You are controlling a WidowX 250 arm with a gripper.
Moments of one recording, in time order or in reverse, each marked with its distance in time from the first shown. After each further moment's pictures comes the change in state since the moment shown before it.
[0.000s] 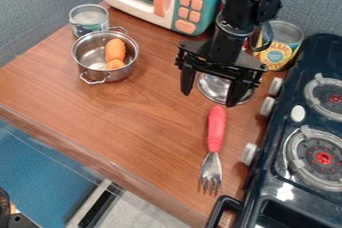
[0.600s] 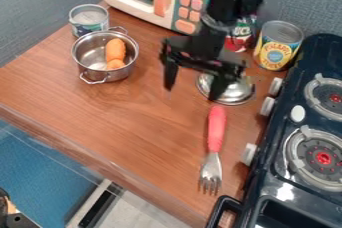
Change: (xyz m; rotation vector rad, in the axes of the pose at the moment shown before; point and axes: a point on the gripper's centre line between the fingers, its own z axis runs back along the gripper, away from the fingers) arm 0.003 0.028 0.002 0.044 0.038 0.051
